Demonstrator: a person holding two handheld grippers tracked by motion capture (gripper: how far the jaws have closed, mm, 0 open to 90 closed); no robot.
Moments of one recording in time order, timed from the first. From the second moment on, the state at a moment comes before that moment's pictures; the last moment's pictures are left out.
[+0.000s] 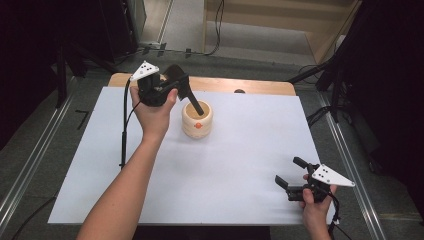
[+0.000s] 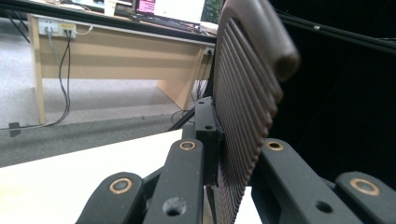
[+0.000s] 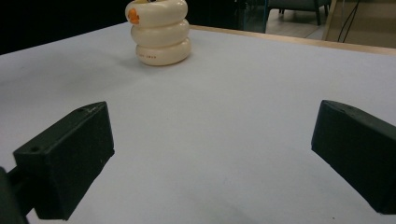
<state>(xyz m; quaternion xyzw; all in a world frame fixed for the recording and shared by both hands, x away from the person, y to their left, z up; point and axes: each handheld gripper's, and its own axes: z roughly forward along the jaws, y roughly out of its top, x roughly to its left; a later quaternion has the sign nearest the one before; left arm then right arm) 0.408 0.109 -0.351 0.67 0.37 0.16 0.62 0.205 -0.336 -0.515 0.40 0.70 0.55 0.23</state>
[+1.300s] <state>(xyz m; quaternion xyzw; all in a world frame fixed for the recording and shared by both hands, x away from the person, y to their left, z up) 0.420 0.099 -0.399 0.68 0.41 0.15 0.59 0.205 -0.336 -0.515 0.40 0.69 0.55 0.23</state>
